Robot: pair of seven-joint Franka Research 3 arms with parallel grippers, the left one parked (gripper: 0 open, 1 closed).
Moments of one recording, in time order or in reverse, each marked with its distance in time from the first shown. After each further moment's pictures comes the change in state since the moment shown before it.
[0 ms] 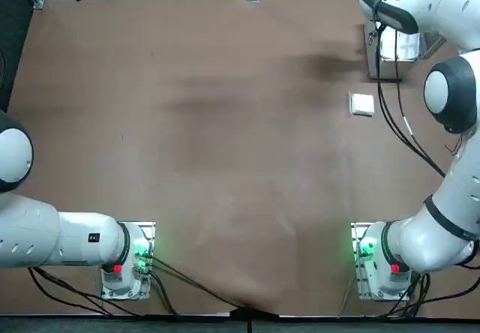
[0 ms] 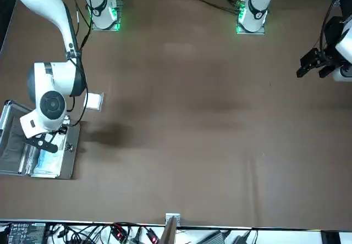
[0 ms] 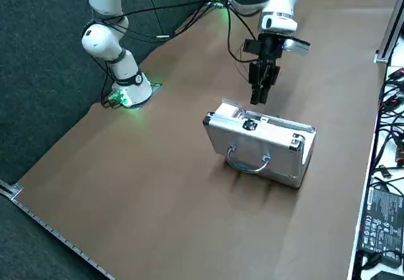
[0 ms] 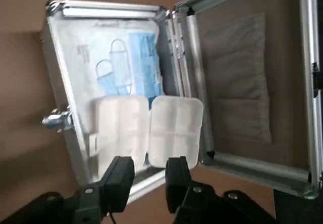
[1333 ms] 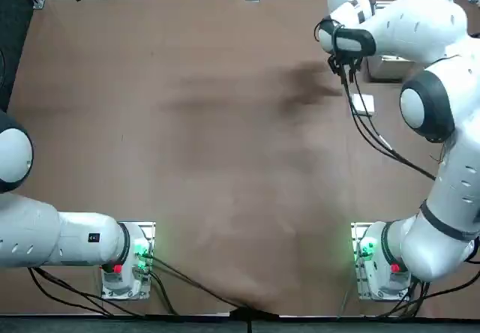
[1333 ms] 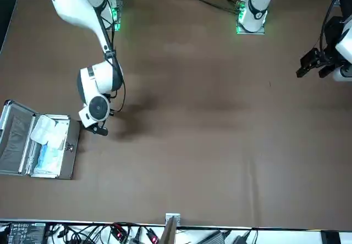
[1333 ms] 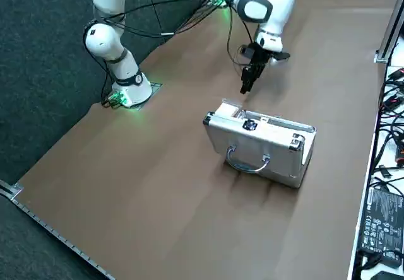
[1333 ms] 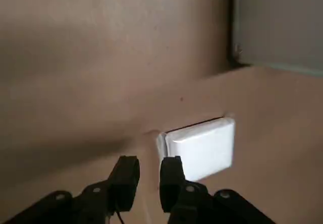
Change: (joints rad) arm 0.197 0.070 0.019 -0.149 0.396 -0.041 0.016
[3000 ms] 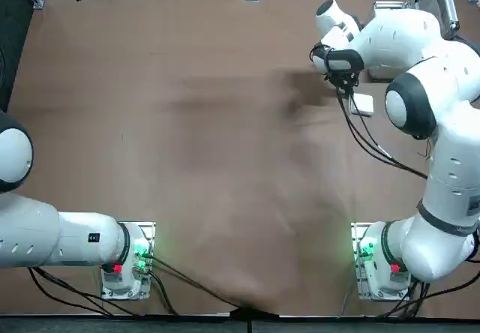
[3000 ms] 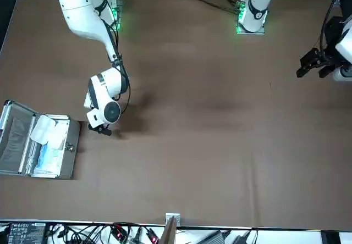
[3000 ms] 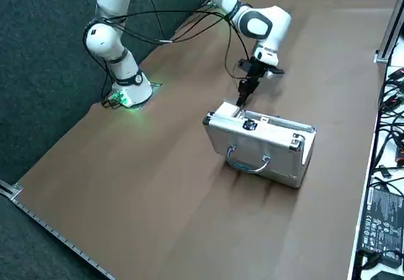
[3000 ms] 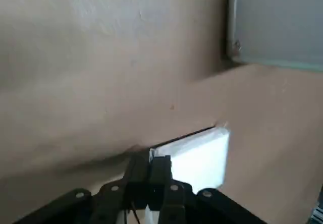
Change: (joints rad) arm 0.027 0.104 -0.005 -0.014 -0.120 0.019 0.118
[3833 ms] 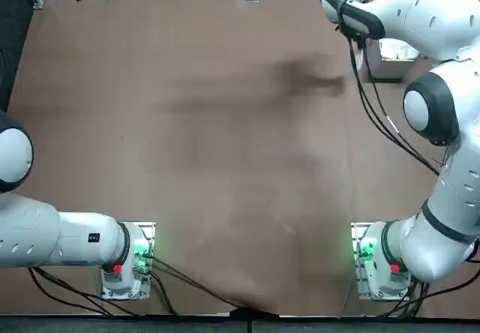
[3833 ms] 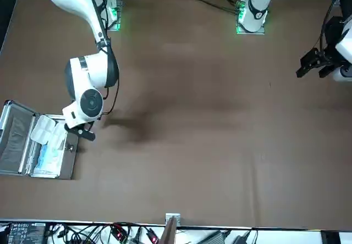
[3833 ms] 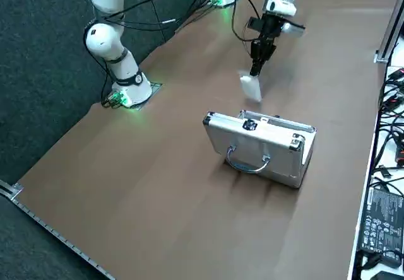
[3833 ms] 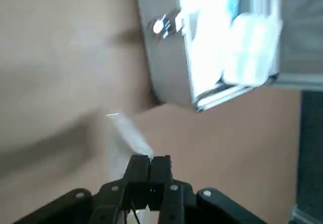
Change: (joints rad) arm -0.005 -0.144 -0.026 0.233 -0.042 -0.237 -0.073
